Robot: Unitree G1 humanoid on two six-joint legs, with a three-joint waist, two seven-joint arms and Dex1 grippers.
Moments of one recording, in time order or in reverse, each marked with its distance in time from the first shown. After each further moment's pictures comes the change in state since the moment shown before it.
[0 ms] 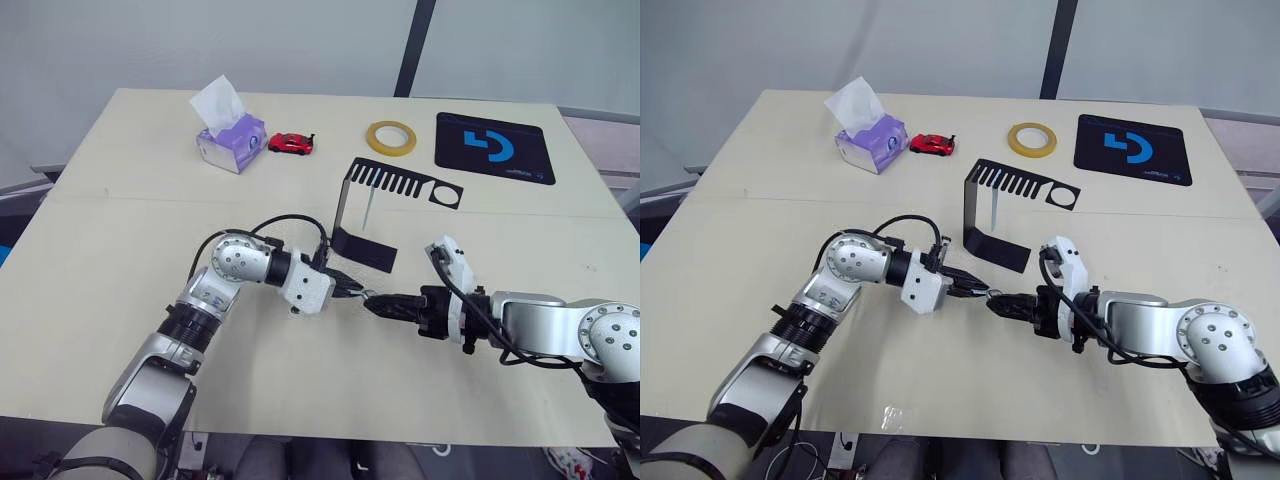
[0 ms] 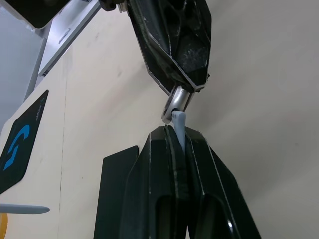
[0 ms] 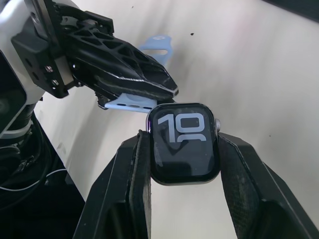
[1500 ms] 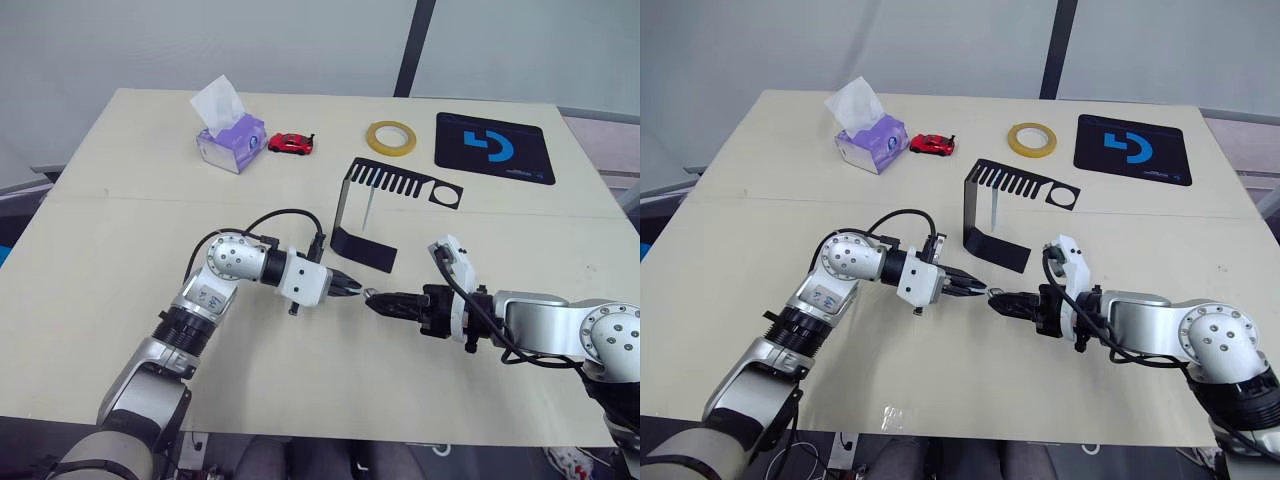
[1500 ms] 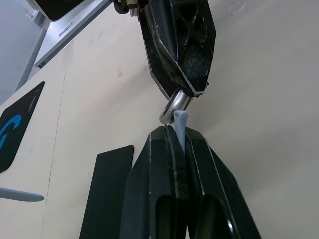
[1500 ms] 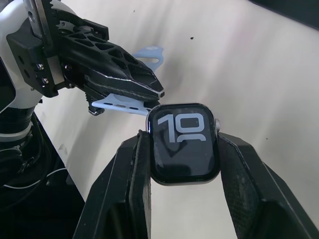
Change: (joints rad) left arm 0.027 0.020 0.014 -0.094 -0.083 0.175 -0.036; right arm 0.009 0.015 -0.031 0.008 -0.036 0.022 0.033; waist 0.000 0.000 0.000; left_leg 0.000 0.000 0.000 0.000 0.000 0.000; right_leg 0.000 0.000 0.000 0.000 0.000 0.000
